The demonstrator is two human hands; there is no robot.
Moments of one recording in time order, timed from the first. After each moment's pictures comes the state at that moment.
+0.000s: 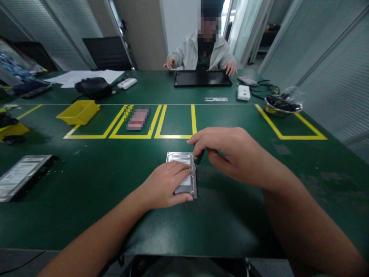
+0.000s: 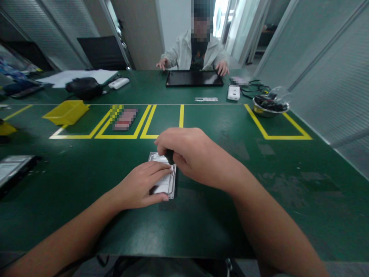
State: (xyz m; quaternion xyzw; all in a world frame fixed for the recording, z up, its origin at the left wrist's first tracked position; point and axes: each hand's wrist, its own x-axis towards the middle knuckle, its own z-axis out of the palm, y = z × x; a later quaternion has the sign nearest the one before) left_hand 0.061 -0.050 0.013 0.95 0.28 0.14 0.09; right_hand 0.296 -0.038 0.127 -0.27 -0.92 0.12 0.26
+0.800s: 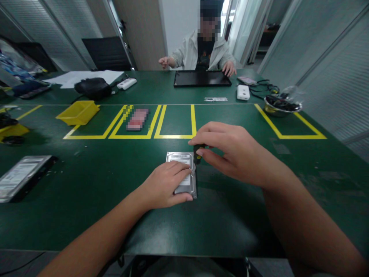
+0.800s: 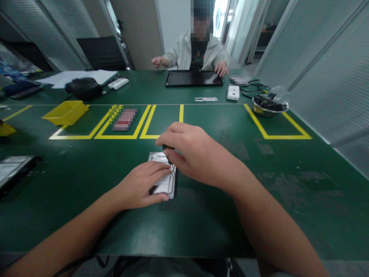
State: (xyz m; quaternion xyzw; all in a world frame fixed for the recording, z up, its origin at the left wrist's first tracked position) left_hand 0.060 -0.051 0.015 0.95 0.28 0.14 0.09; right_hand 0.296 -0.037 0.127 -0.30 -0.92 0.08 0.25
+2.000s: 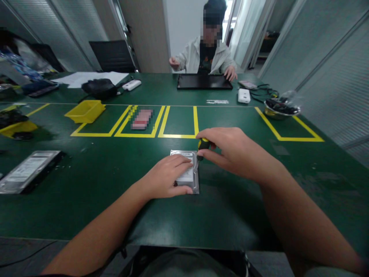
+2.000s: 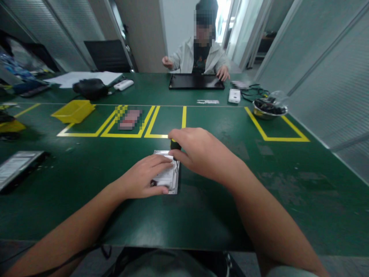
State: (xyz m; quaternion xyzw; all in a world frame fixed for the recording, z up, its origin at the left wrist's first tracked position) left_hand 0.050 -0.048 0.024 0.94 0.27 0.16 0.10; right_hand 0.289 -0.044 0.123 -0.39 -0.91 0.02 0.17
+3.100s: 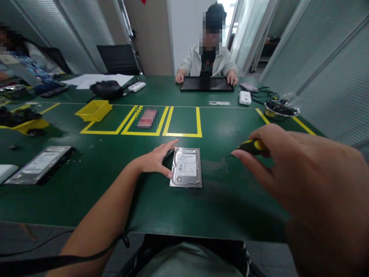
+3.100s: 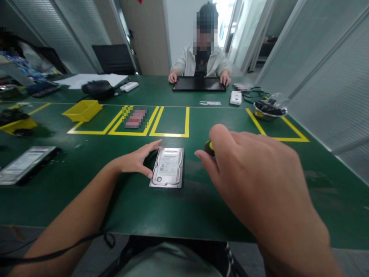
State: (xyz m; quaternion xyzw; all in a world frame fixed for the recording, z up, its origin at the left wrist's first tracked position) left_hand -0.016 -0.002 0.004 0.88 0.36 0.11 0.29; right_hand 0.297 -0.142 0.159 -0.58 -0.76 -0.27 0.11
